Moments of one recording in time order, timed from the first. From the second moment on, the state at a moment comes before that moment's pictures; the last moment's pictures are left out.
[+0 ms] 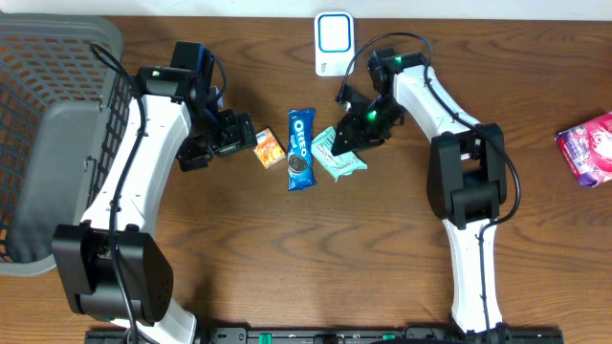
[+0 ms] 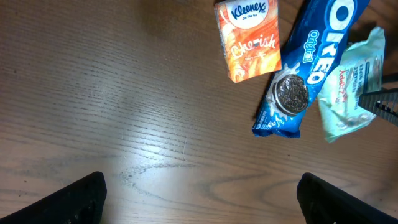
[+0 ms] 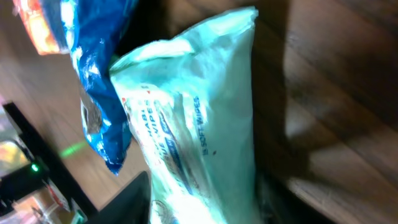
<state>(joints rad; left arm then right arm) -0.12 1.76 1.55 -1.26 0.21 -0.42 0.27 2.44 2.00 -1.27 -0.63 -0.22</state>
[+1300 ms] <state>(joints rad) -0.12 1.76 1.55 -1.26 0.21 -0.42 0.10 2.44 1.85 -1.69 -1.38 -0.01</state>
